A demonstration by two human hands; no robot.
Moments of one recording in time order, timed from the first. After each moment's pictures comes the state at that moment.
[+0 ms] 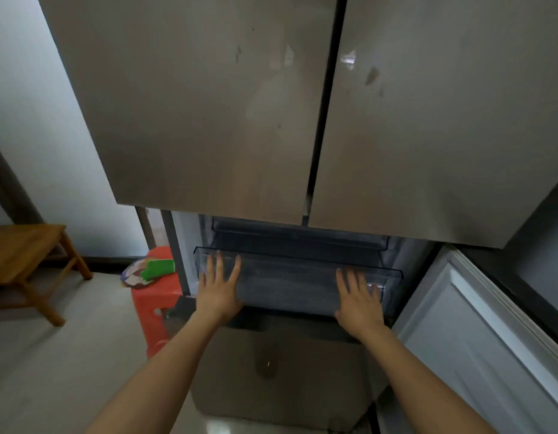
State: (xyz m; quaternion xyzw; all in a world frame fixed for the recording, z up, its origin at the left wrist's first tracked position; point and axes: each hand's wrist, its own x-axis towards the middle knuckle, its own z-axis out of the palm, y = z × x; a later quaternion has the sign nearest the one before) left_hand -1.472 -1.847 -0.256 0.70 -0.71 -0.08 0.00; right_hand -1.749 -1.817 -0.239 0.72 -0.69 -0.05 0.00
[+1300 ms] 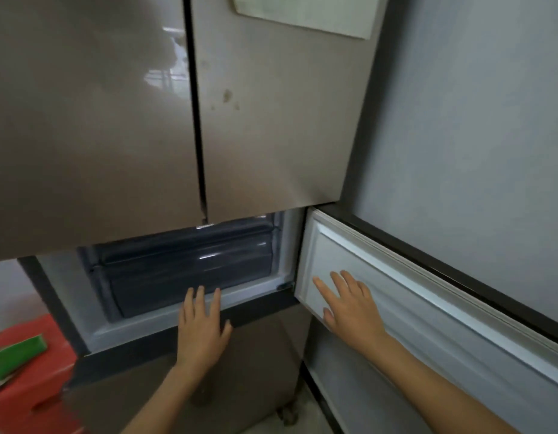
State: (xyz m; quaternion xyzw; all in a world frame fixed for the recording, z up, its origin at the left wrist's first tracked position) left_hand -1.545 -1.769 -0.241 0.51 -0.84 -0.06 0.17; right_hand -1.776 -1.639 -0.179 0.62 -0.75 0.04 0.23
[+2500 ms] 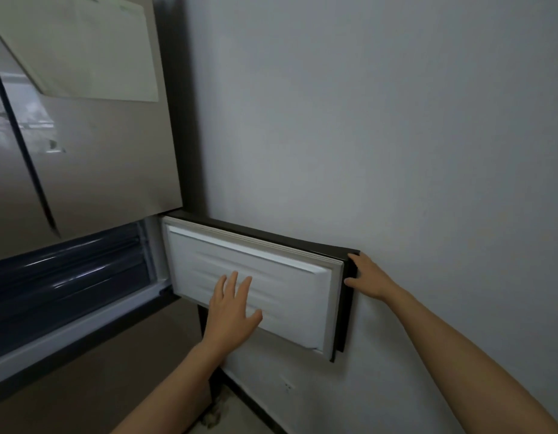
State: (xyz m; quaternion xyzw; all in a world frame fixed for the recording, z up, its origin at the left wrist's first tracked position) left_hand -1.668 -1.451 -0.146 0.22 -0.94 -0.16 0.20; right_hand -1.900 -1.249 -0.110 0.32 -0.92 0.23 -0.06
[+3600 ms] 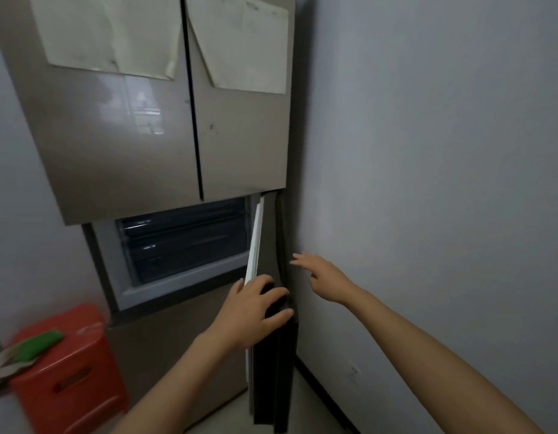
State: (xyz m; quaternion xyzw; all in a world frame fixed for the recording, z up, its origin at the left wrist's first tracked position) left_hand -1.458 -1.489 -0.110 0.19 -0.97 -0.09 0.14; right_hand -1.656 -1.423 -0.103 0.62 -0.76 0.21 -0.05
